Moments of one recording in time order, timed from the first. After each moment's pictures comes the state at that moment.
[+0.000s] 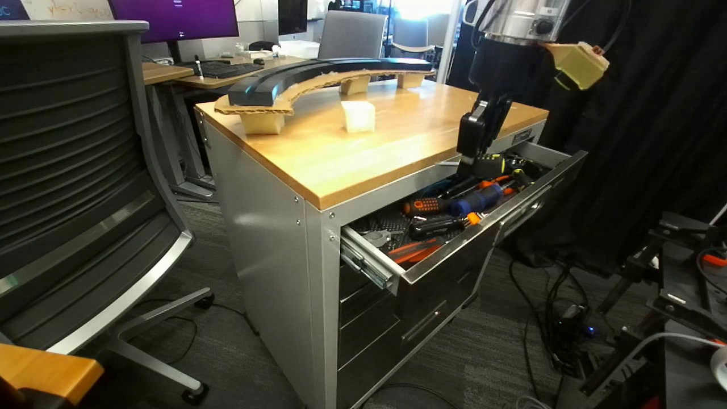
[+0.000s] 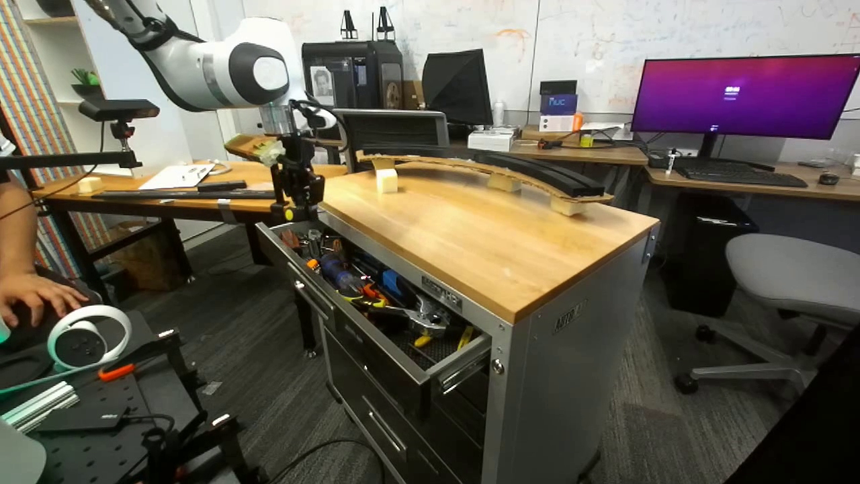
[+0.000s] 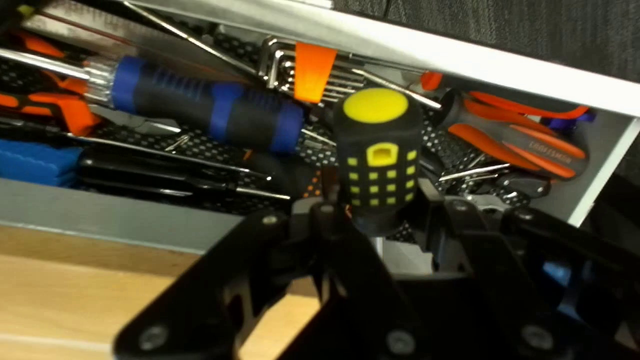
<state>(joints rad) 0.25 0.17 0.13 -2.32 -0.14 2.55 0.36</state>
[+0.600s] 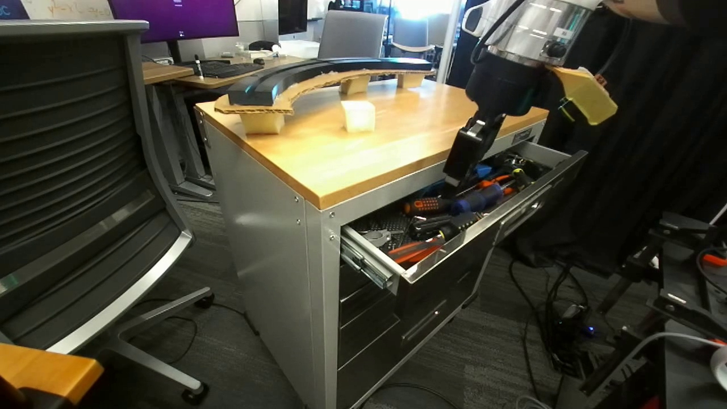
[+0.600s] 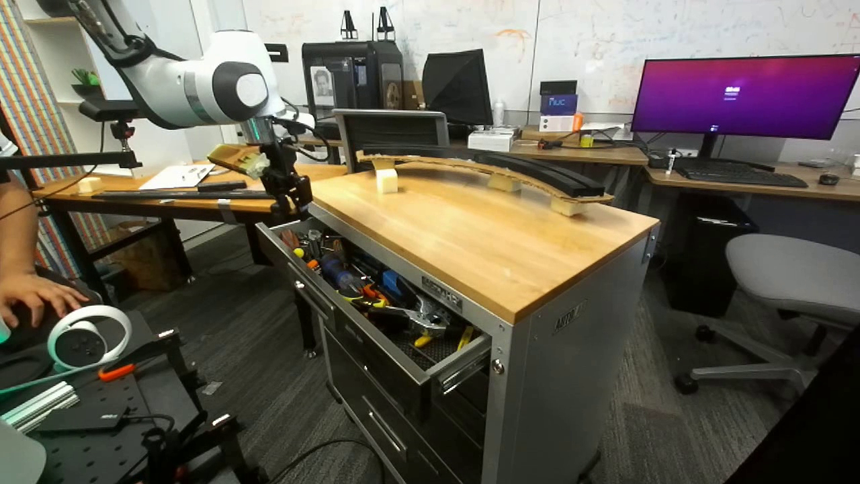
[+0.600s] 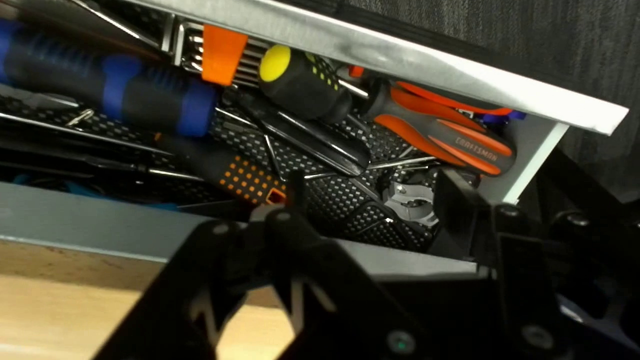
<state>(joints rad) 0.30 0.19 0.15 -2.37 -0.19 2.74 0.42</state>
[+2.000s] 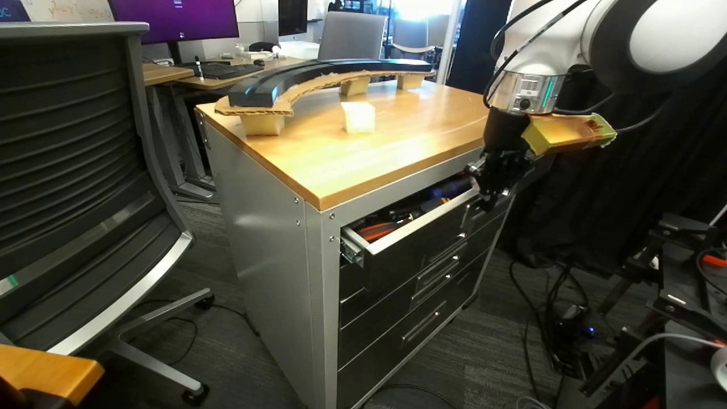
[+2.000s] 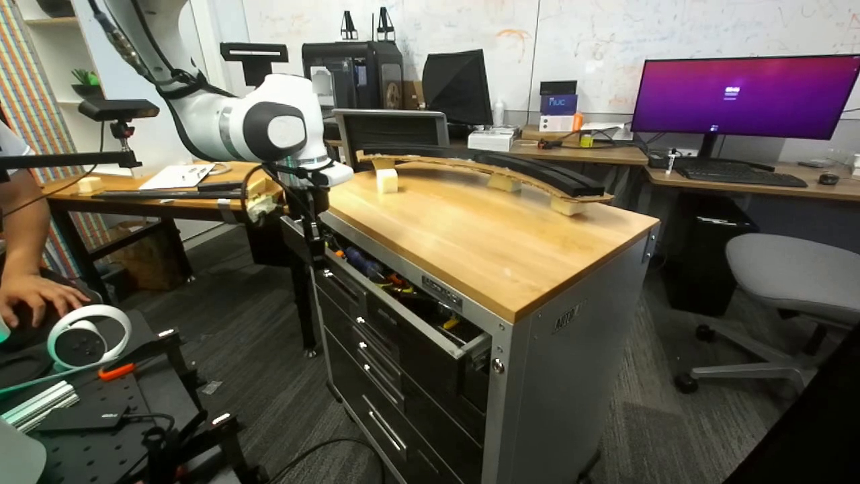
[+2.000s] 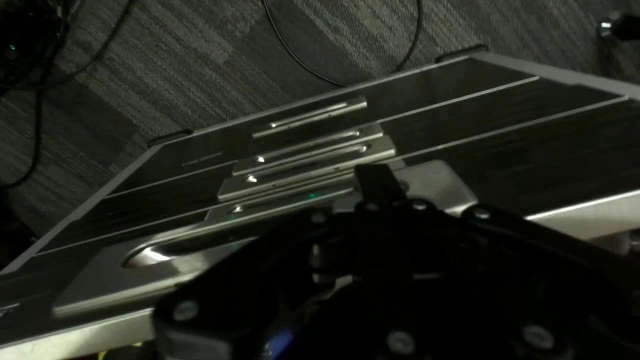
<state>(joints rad) 0.24 0.30 0.02 -2.40 -0.13 2.69 0.74</state>
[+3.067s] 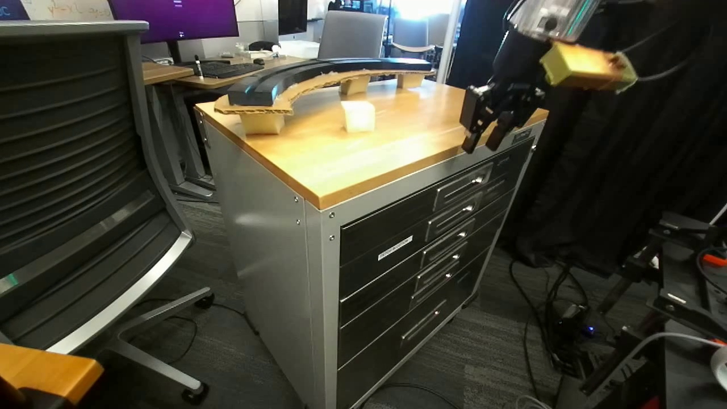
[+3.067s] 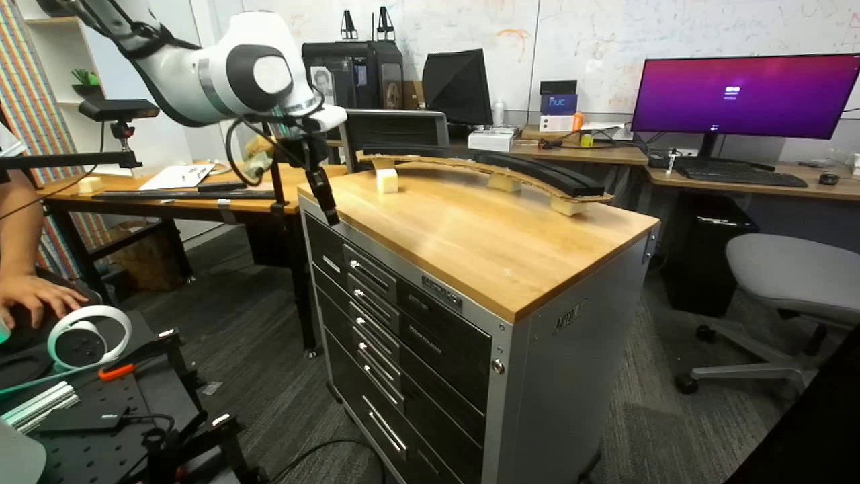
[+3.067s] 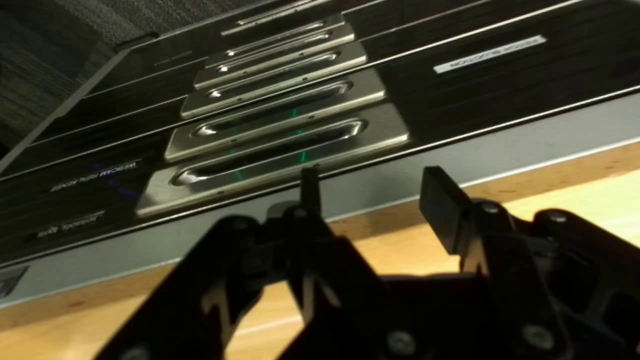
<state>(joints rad) 0.33 0.07 -0.08 -2.45 -0.26 2.71 0.85</state>
